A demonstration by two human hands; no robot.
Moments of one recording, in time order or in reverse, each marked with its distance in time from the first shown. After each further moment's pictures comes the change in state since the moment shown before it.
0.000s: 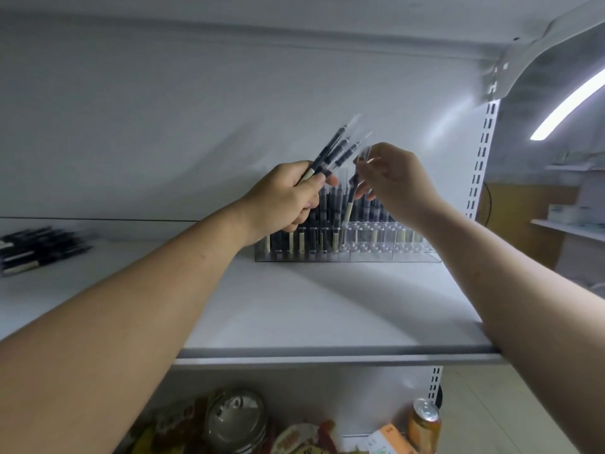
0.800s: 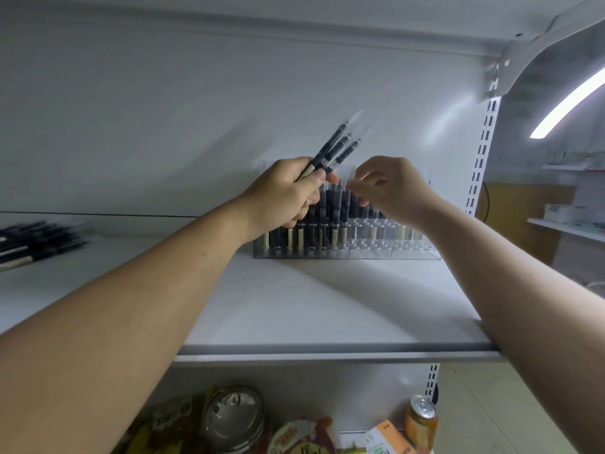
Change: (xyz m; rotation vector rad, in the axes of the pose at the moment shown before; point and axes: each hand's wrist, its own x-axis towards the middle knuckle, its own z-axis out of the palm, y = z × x) left_hand -0.002 0.002 0.002 0.015 0.016 -0.009; right_hand -0.001 0.012 -0.002 -0.184 -0.111 0.015
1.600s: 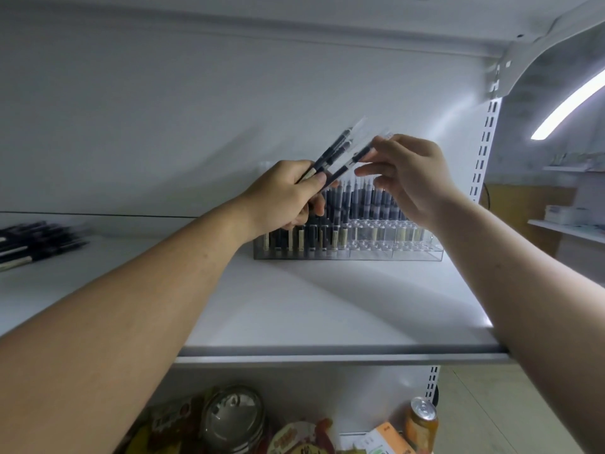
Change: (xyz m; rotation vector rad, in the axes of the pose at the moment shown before) left_hand 0.002 -0.002 -0.001 0.015 -0.001 -0.019; right_hand 0.002 -0.018 -0.013 0.861 0.145 0.154
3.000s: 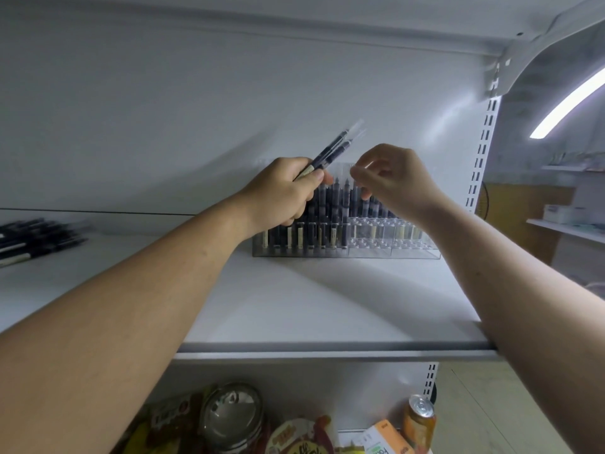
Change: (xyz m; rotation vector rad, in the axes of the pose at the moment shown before) left_hand 0.001 0.000 0.000 0.047 0.048 0.007; right_hand -0.006 0.012 -0.001 -0.753 -0.091 -0.197
